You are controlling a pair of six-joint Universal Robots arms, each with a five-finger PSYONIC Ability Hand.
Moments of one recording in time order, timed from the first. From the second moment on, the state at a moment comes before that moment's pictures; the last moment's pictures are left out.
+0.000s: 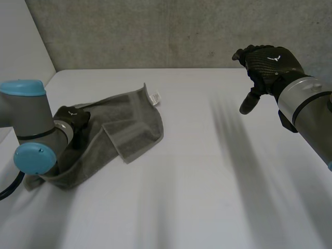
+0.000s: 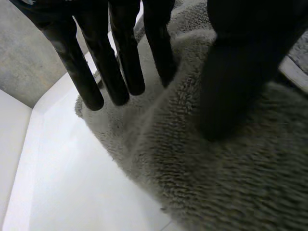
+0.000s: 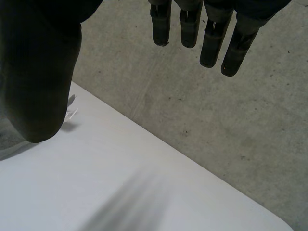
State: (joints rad) left arm 4.49 -2.30 -1.21 3.08 -1.61 3.65; right arm 1.97 -1.34 1.31 0.13 1.53 2.94; left_hand 0.86 0.87 0.87 0.84 0.66; right_hand 0.21 0.25 0.24 0.26 0.06
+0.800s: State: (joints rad) left arm 4.06 -2.17 -1.20 3.13 -1.52 3.12; right arm 1.96 -1.35 1.32 0.14 1.49 2.86; left_hand 0.25 0.25 0.25 0.25 0.07; right_hand 0.21 0.25 0.24 0.26 0.06
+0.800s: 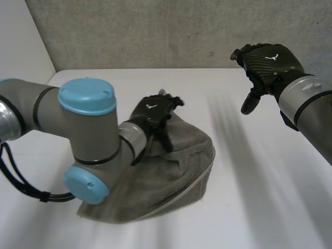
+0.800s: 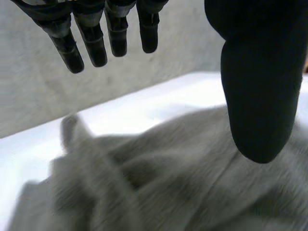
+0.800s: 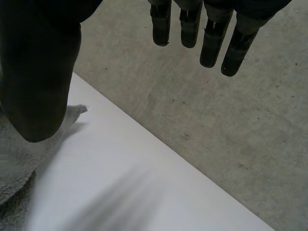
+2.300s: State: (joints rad) left arm 4.18 -1.81 -1.90 3.30 -1.42 3.17; right arm 2.07 -1.16 1.56 -0.03 1.12 2.65; left_hand 0.43 0.43 0.43 0.43 0.25; right_hand 1.34 1.33 1.33 1.34 1.17
